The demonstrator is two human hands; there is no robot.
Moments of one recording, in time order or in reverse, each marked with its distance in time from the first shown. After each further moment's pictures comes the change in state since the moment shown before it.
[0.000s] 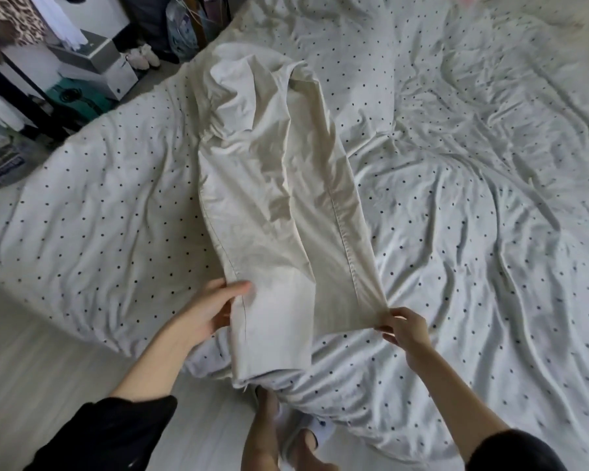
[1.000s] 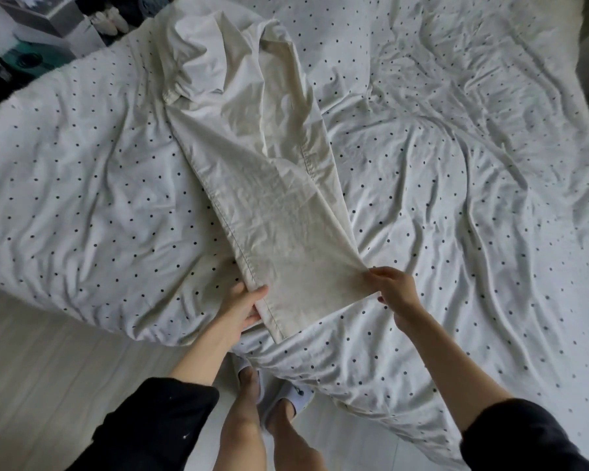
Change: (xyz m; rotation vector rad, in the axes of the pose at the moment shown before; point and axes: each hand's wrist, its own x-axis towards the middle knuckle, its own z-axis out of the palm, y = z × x) left_hand 0.017 -0.107 0.088 -0.089 0.138 -0.092; right_hand -0.015 0.006 -0.042 -0.119 -0.023 -0.206
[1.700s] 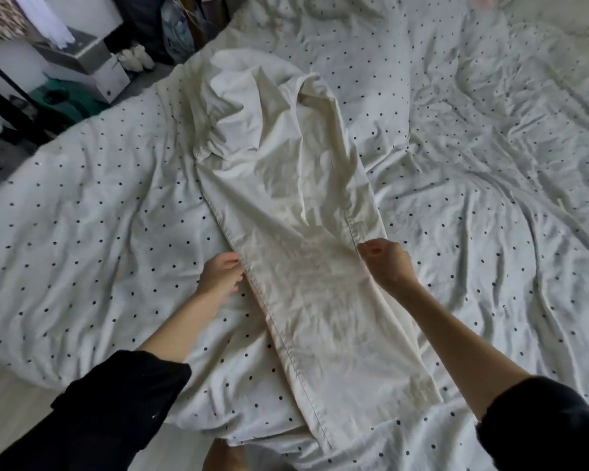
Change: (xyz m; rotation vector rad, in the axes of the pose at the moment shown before) left_hand 0.107 0.160 -0.064 0.292 0.227 0.274; right_hand 0.094 -0.142 0.105 -0.559 0.010 -0.255
